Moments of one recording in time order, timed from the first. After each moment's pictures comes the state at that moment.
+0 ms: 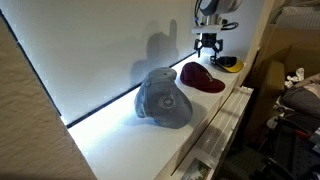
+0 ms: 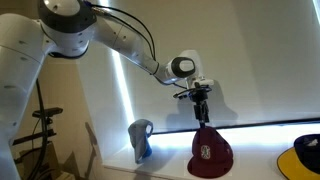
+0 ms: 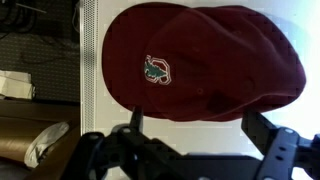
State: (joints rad) arm -0.14 0.47 -0.22 -1.78 0.10 2.18 0.98
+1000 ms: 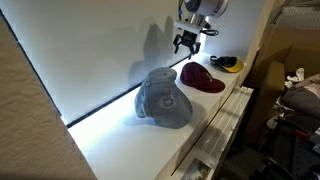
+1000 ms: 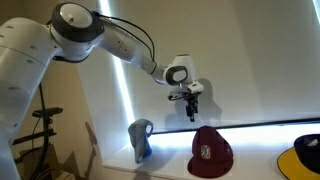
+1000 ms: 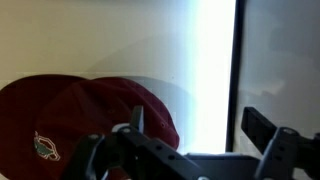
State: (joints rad) arm -0.13 0.52 -0.09 -1.71 0.41 2.38 0.92
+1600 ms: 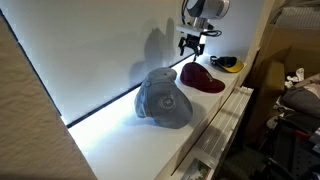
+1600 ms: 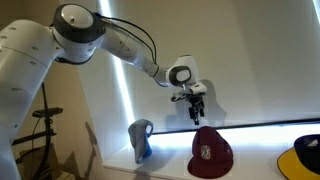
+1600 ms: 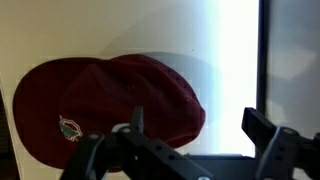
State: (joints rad) arm -0.11 0.54 -0.16 -1.71 0.32 2.36 1.06
